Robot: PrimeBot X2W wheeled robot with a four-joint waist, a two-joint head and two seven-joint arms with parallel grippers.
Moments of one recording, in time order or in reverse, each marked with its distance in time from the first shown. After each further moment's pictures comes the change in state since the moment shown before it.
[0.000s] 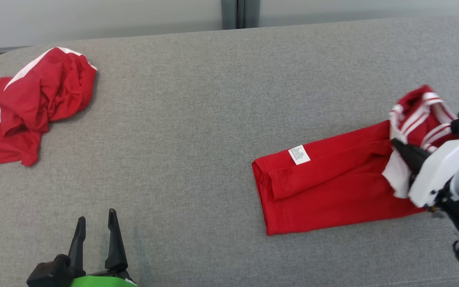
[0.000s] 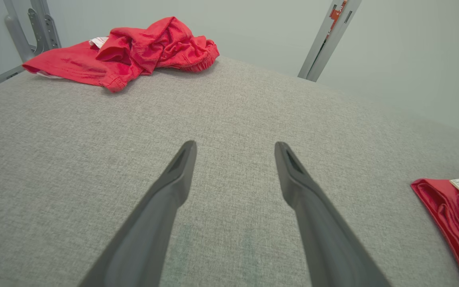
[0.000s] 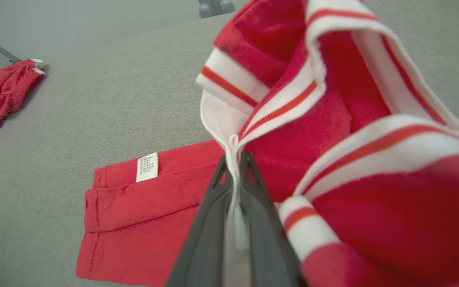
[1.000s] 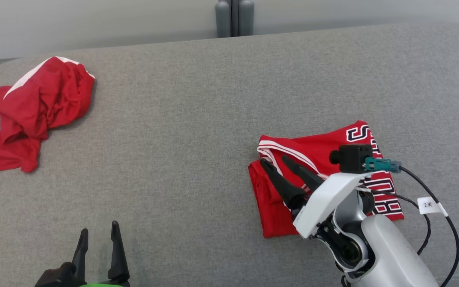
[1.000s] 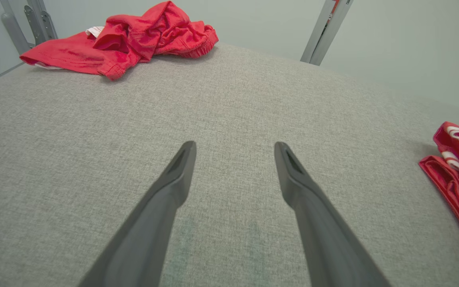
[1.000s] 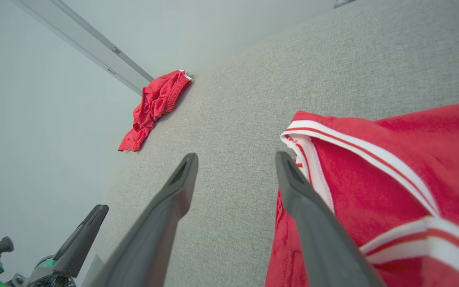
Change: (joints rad) left arm 0.008 0.000 0.006 0.062 0.036 -0.001 0.000; right arm -0.019 0.312 0.375 0.128 0.067 -0.001 -0.349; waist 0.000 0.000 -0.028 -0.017
